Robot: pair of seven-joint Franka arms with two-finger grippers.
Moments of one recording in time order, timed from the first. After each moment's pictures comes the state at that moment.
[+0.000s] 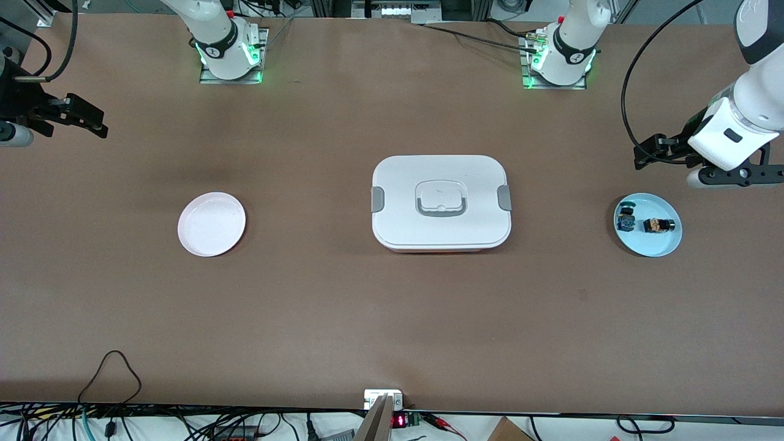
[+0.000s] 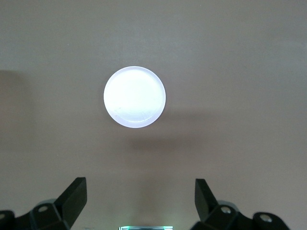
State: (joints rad) left arm -0.07 0.01 0.01 -1.71 0.03 1.64 -0.09; right arm 0.07 -0.06 -0.07 -1.67 -0.03 1.55 0.00
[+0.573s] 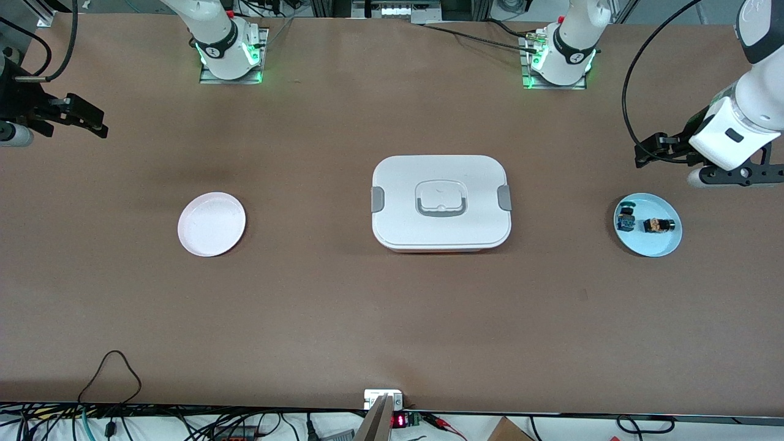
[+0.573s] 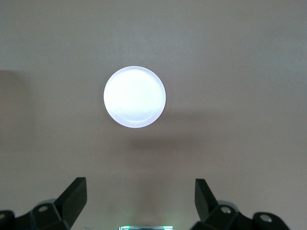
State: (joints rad) left arm -0.07 0.02 0.01 -1.70 0.03 1.61 -0.09; right arm 0.07 -0.06 -0.07 -1.67 -0.03 1.55 0.00
